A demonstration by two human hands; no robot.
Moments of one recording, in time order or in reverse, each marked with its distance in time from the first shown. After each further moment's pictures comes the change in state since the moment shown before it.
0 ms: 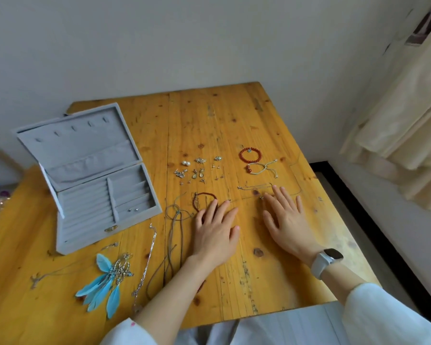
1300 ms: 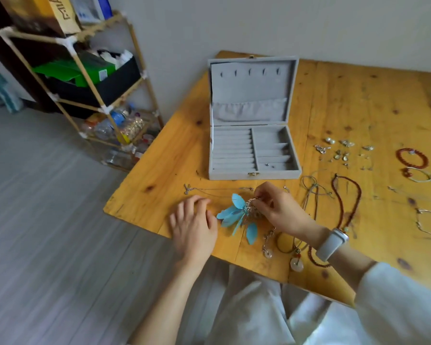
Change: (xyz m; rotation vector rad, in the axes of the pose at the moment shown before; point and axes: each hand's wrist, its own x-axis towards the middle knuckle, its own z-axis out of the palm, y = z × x) left_hand -0.198 -0.178 -0.018 0.014 0.628 -0.762; right_hand 0.010 -0.253 0.072 0.489 -0.417 -0.429
